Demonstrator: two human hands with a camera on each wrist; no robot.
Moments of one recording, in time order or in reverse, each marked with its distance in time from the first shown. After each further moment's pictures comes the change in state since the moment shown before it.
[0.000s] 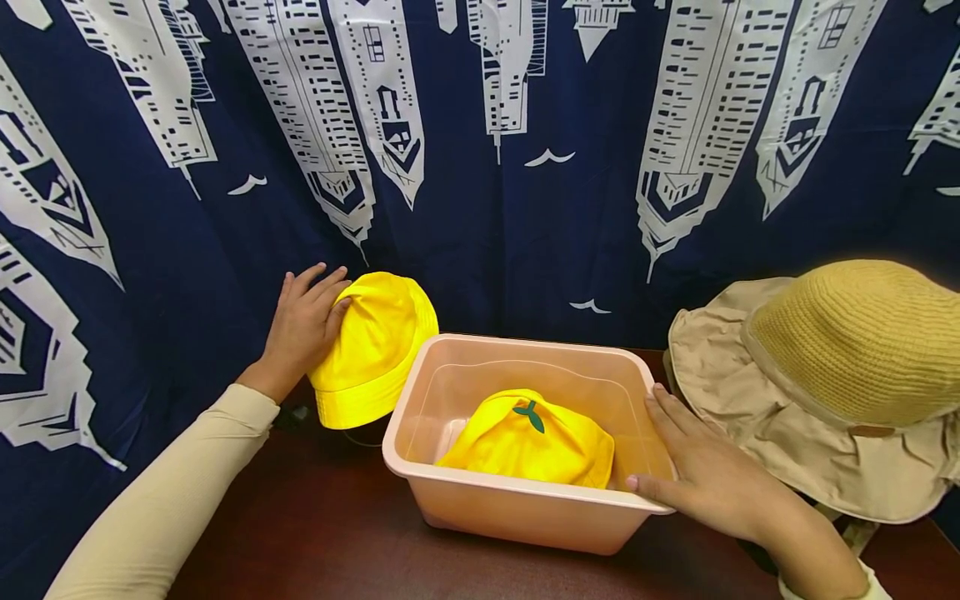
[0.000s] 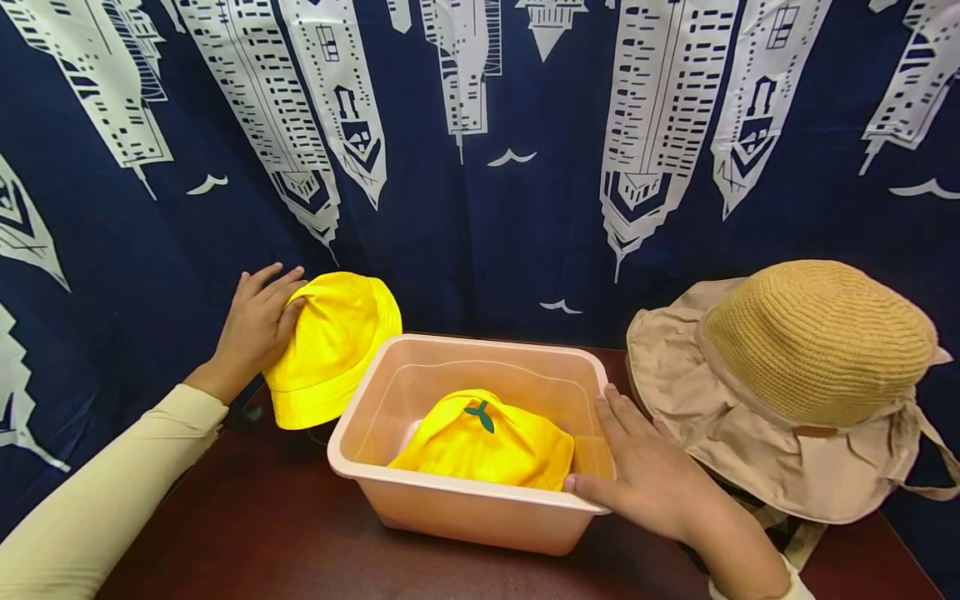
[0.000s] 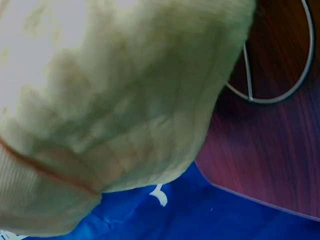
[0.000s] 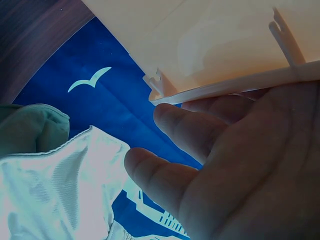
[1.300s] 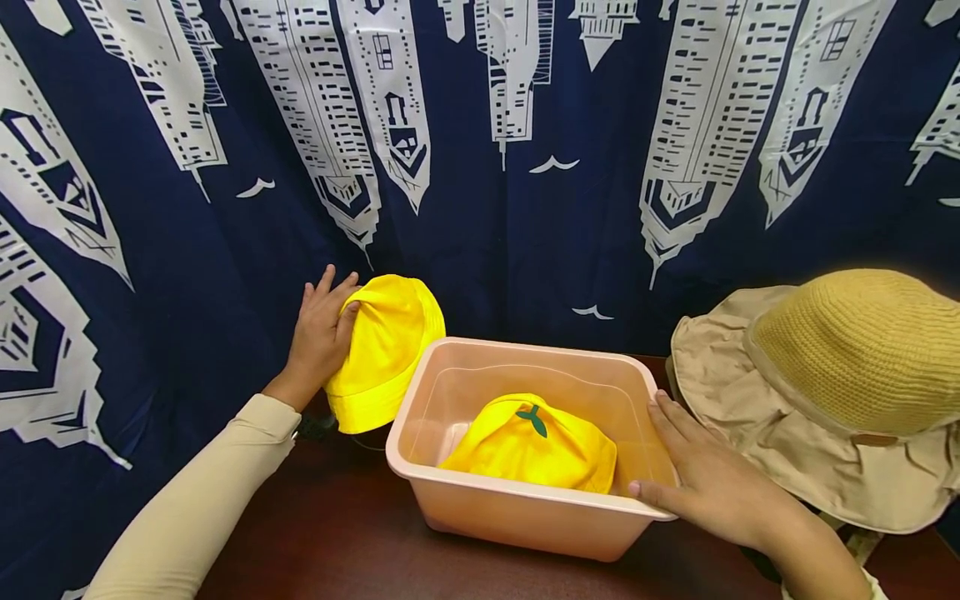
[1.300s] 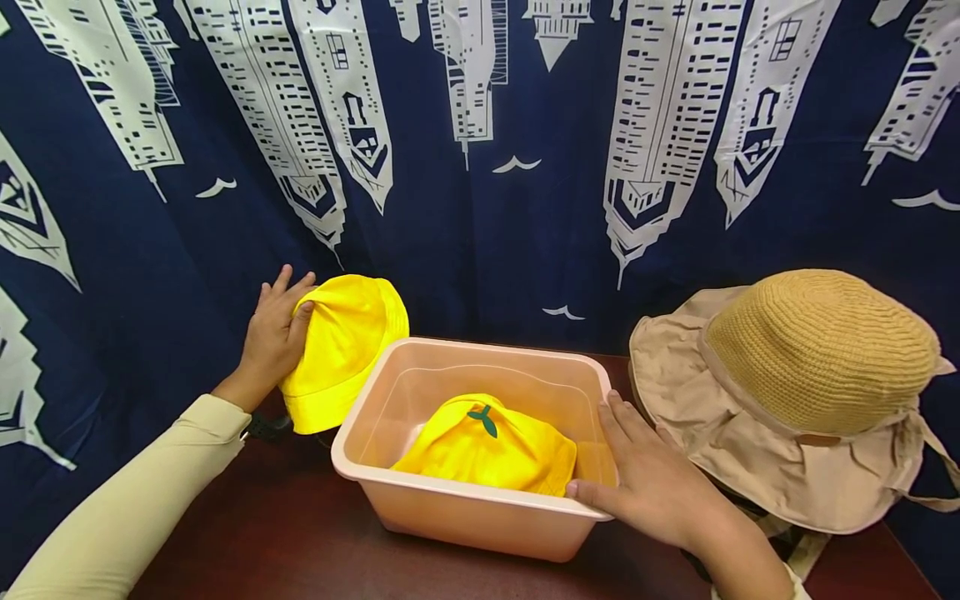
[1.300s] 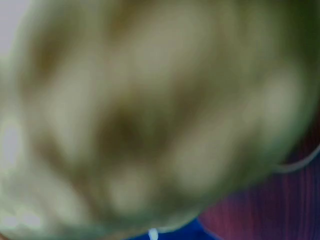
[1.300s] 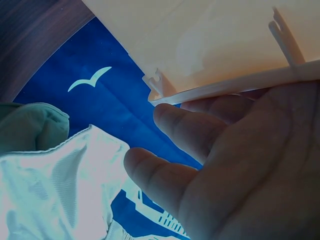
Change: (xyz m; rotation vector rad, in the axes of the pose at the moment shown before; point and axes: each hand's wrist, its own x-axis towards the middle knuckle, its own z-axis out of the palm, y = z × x) left_hand -0.008 0.010 0.017 -0.220 0.092 -0.113; right_hand 0.002 0.002 0.003 -0.016 0.012 -0.014
